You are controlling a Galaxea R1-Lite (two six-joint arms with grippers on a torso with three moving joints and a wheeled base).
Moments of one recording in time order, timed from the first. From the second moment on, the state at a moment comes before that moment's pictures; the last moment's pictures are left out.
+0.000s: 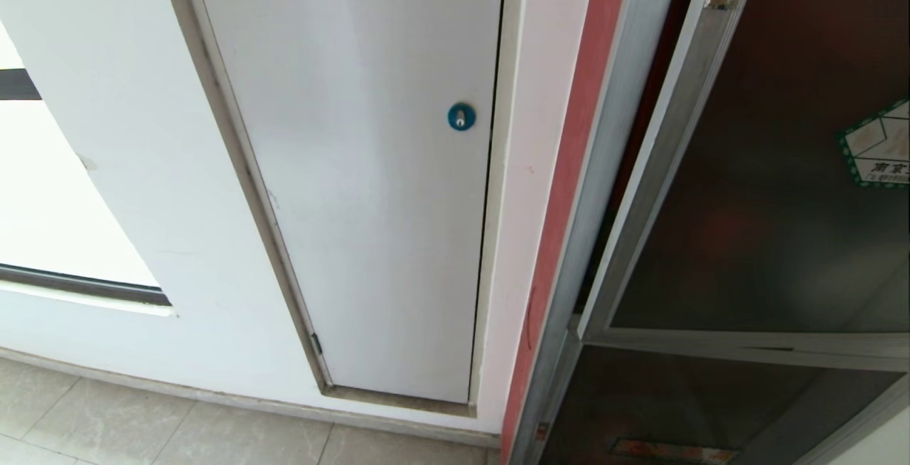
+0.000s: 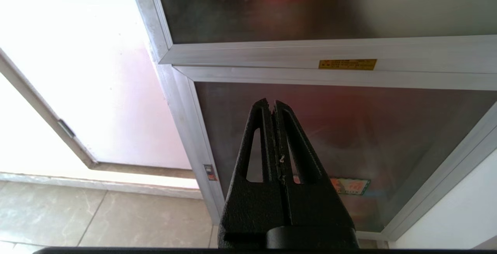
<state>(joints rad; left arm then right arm) 0.01 0.11 -0.19 0.00 -0.14 0.01 0.00 0.00 0.00 0.00 -0.04 0.07</state>
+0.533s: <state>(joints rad) -0.11 0.82 -0.61 -0.14 -0.59 -0.14 0.00 0.00 0.00 0.00 -0.04 0.07</state>
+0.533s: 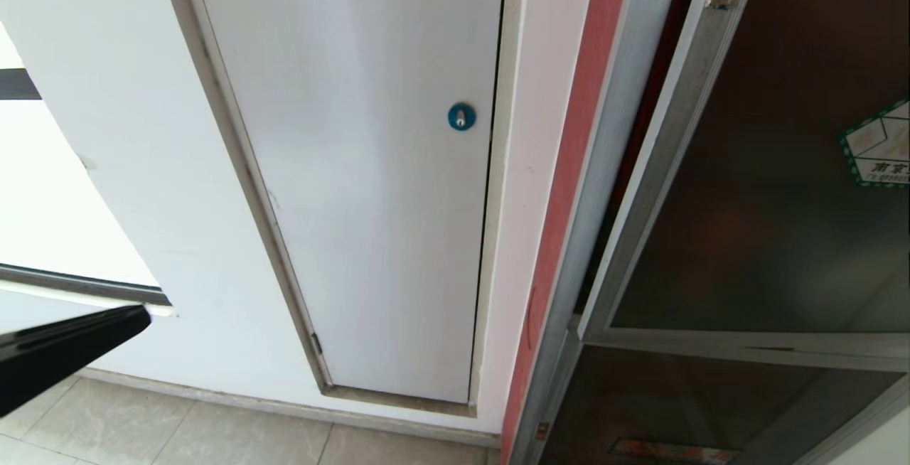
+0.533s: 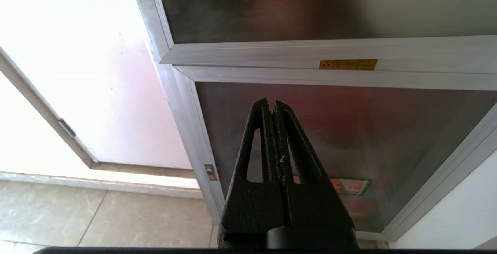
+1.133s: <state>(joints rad) -0.57 1.56 -1.11 -0.29 -0.65 -0.21 0.00 0.00 0.00 0.00 -0.04 0.07</state>
